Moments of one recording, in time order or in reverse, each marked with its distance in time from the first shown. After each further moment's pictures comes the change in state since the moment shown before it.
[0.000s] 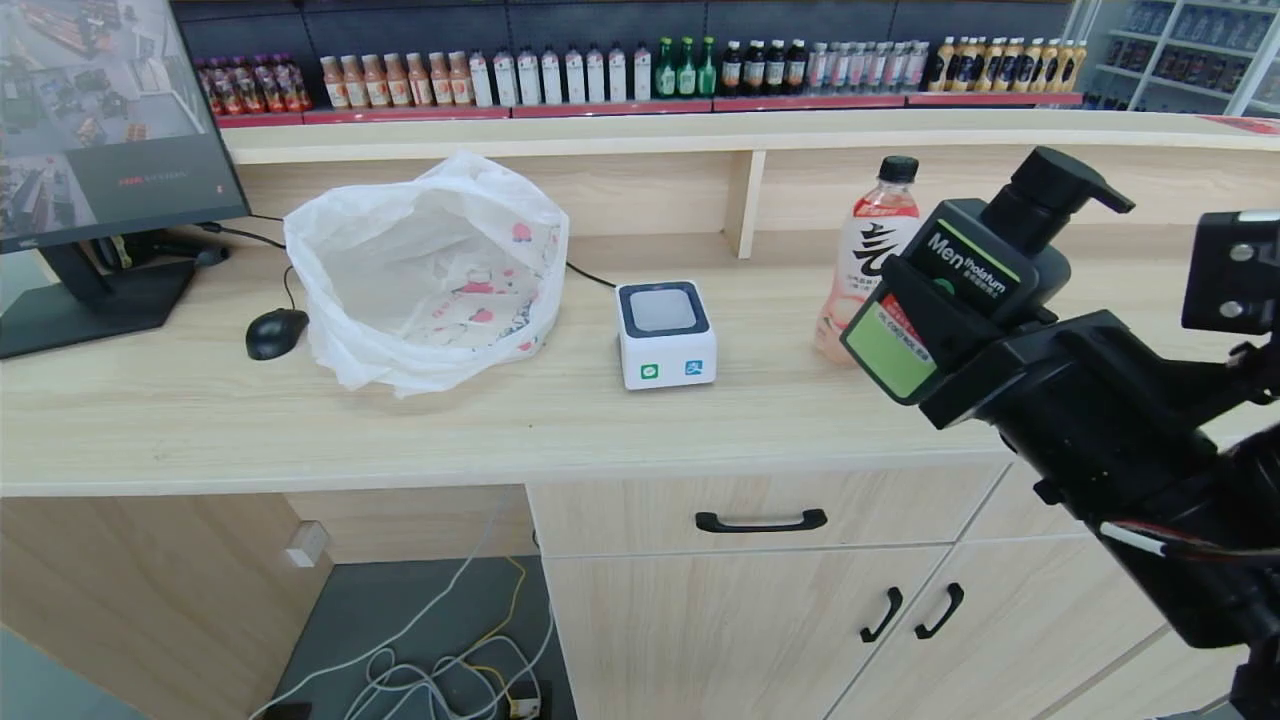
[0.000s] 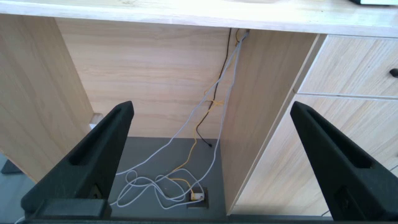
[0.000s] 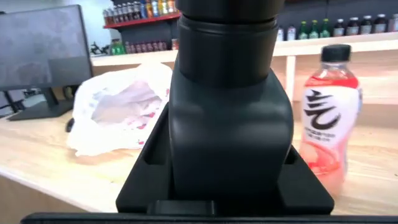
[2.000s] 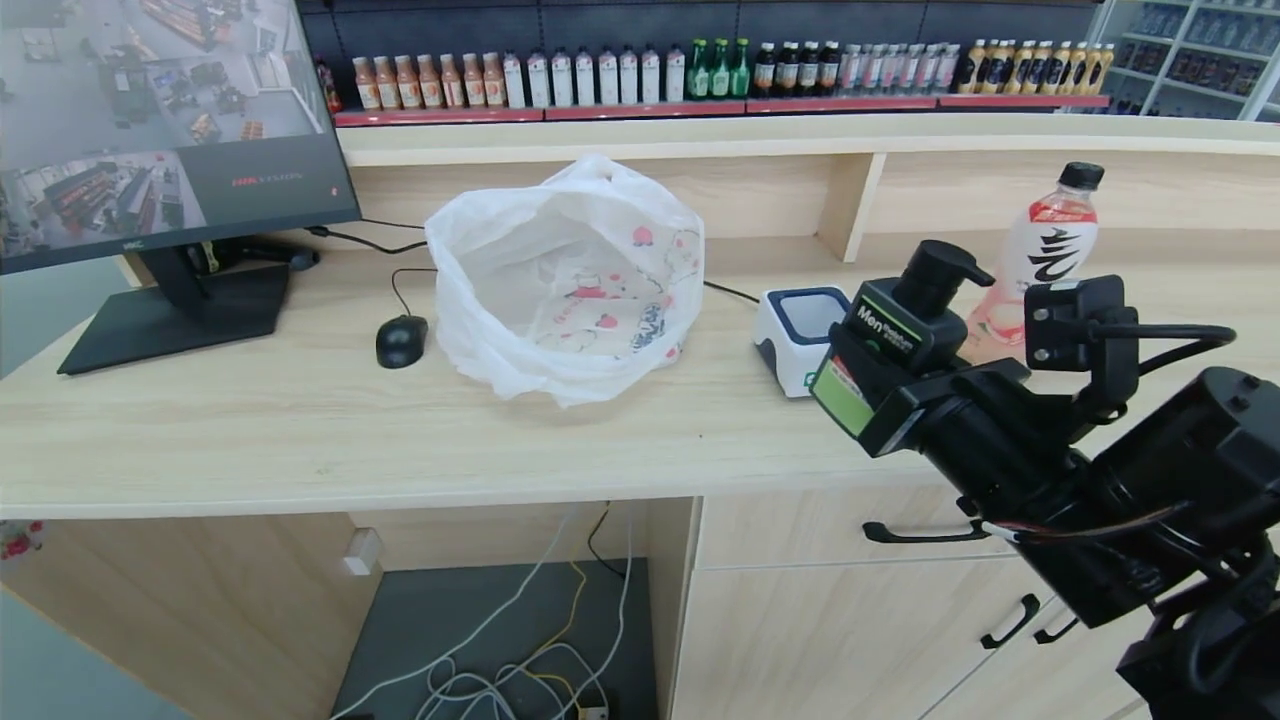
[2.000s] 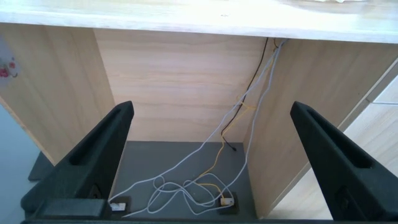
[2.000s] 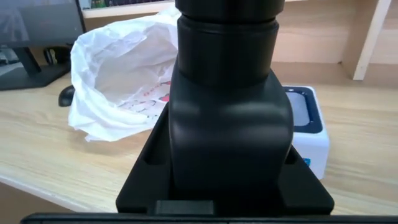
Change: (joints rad) left arm -0.001 0.000 0.000 0.000 0.000 0.001; right arm -0.055 0.145 -0.001 0.000 0.004 0.013
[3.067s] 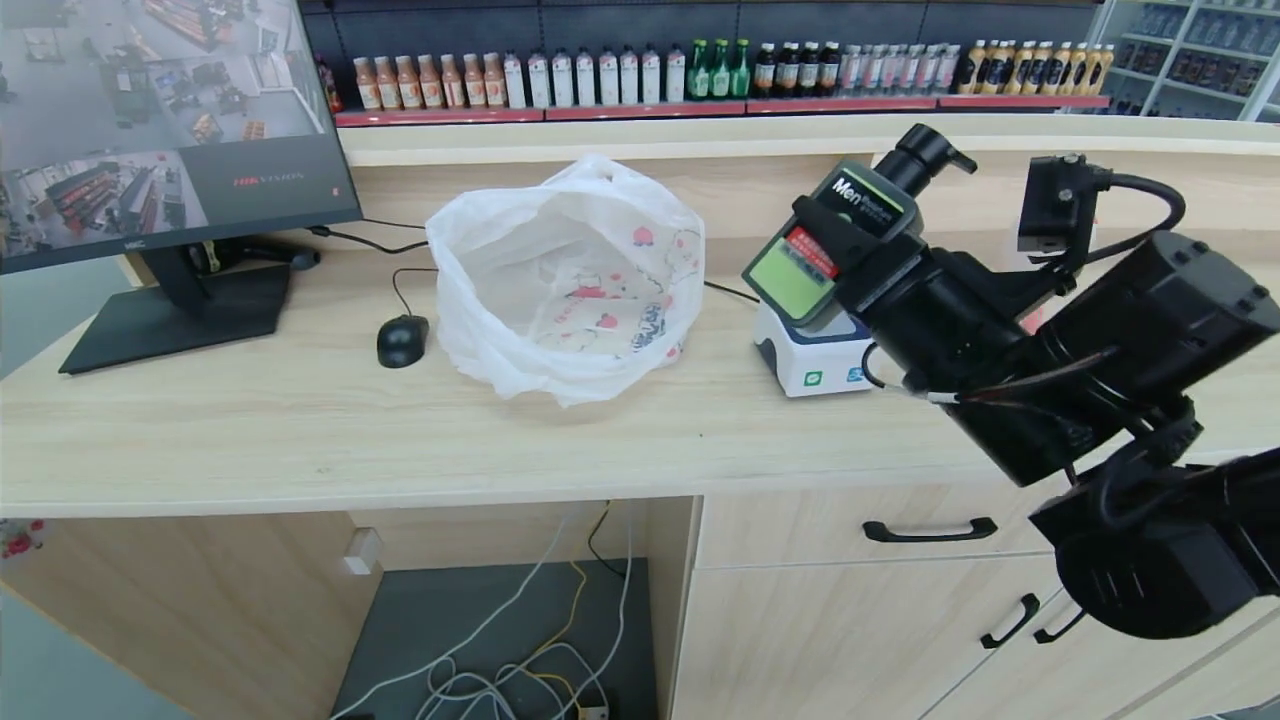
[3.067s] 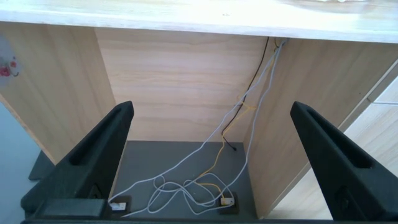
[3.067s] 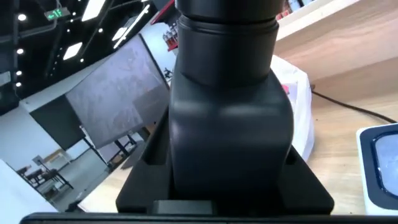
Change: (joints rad) left arm 0.000 0.000 0.000 0.000 0.000 0.001; right arm -0.038 0.072 -0.368 0.147 0.175 0.551
